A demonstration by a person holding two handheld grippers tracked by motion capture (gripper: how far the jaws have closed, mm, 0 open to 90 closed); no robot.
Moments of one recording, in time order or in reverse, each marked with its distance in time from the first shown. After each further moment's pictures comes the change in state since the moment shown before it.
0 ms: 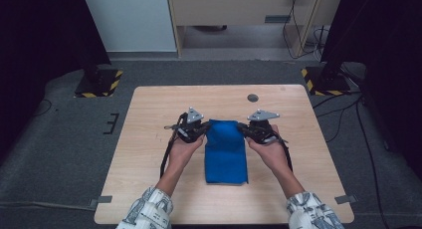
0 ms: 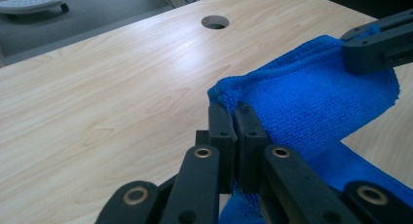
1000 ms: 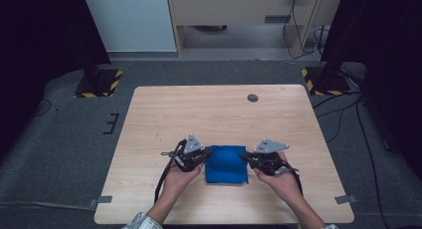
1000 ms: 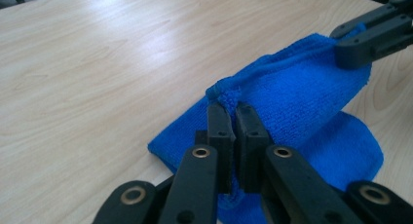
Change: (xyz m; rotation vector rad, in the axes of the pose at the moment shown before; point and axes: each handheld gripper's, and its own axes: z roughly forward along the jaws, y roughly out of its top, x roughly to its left) left arm -0.045 -0.056 -0.036 0.024 -0.099 0.042; right arm 0.037 -0.066 -0.045 0.021 0.122 -0.082
